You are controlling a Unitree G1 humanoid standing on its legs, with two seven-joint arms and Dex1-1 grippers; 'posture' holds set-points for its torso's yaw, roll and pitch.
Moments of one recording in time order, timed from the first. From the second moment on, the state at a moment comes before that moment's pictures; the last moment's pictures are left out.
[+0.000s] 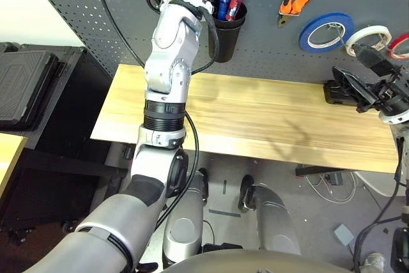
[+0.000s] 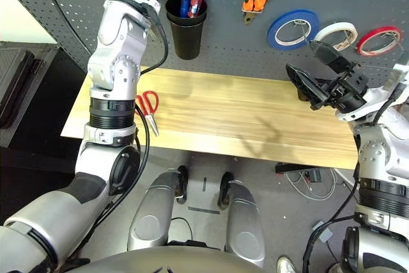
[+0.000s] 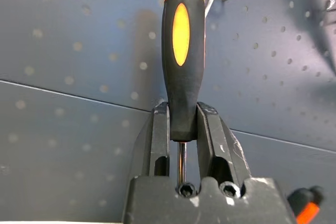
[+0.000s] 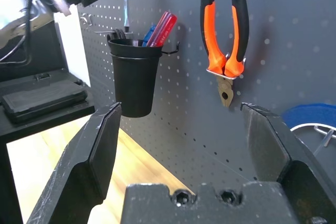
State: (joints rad) left arm -1.06 -0.01 0.10 0.24 -0.27 0.07 -0.11; right arm -0.27 -0.57 -0.41 0.08 0.71 0.01 1.05
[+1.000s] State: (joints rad) left arm -0.94 0.07 0.07 0.01 -0.20 0.16 -0.11; right arm -0.32 -0.53 -0.32 0.14 0.61 -0.04 1.05
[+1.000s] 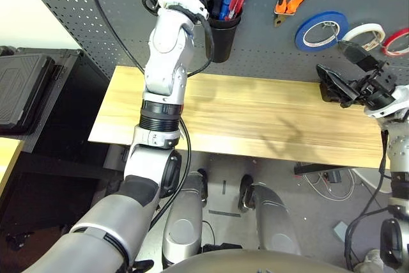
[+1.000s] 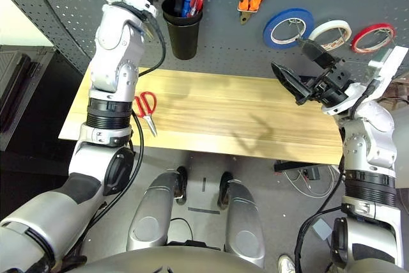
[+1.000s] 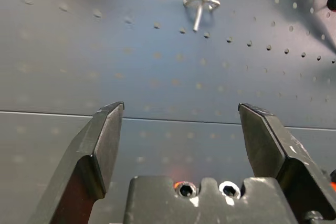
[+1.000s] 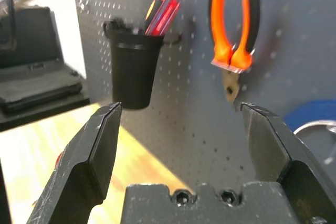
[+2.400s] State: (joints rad) left arm -0.26 0.11 0.03 -0.18 0.00 0.67 0.11; right arm -0.27 -0.52 0.13 0.08 0.21 0.25 0.90
